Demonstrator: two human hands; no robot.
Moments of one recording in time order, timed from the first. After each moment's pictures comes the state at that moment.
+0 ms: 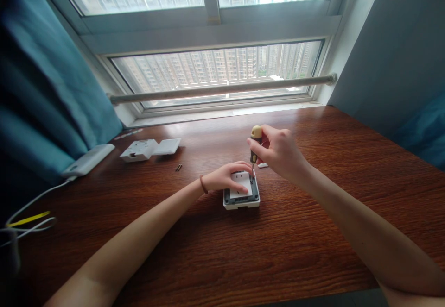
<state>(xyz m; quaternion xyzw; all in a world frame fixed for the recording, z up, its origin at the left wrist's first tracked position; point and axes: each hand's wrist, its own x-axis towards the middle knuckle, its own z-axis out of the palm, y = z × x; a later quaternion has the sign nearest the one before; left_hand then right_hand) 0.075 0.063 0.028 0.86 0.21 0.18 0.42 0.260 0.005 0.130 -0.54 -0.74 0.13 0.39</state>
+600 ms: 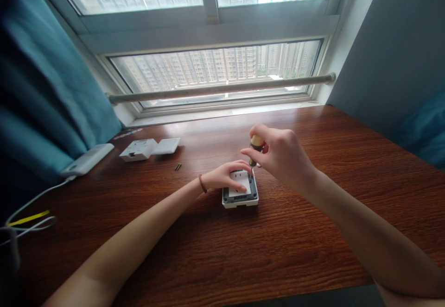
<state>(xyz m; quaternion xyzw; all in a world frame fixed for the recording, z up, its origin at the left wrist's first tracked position) 0.076 0.063 0.028 0.87 0.20 0.18 0.42 0.261 -0.010 0.135 -0.51 -0.77 -0.02 0.38</state>
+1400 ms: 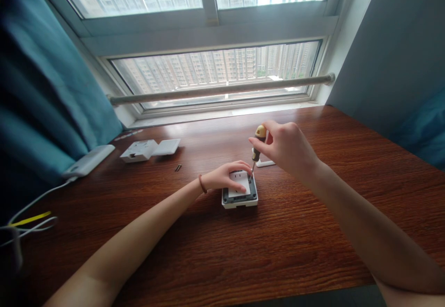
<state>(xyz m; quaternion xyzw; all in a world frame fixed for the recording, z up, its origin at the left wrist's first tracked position) 0.076 0.063 0.030 0.86 0.21 0.18 0.43 0.277 0.001 0.143 -0.55 -0.76 0.00 0.34</state>
